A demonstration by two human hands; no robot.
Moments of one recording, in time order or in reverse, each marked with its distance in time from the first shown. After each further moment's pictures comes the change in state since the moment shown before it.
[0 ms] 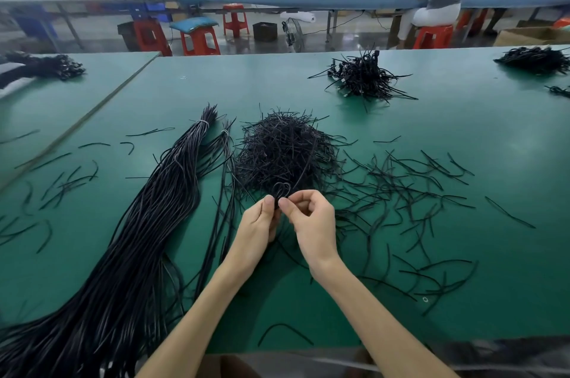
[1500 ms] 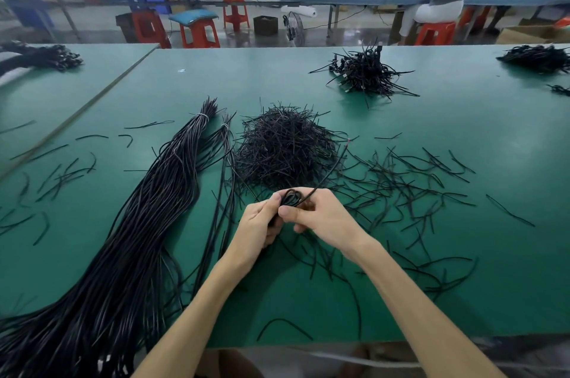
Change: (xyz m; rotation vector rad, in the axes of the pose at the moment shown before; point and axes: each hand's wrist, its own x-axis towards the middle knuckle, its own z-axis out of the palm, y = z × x) left_hand -0.009 0.014 -0.002 -0.124 -0.101 -0.062; right_hand 0.015 -0.032 -0.034 -0.216 -0.576 -0.034
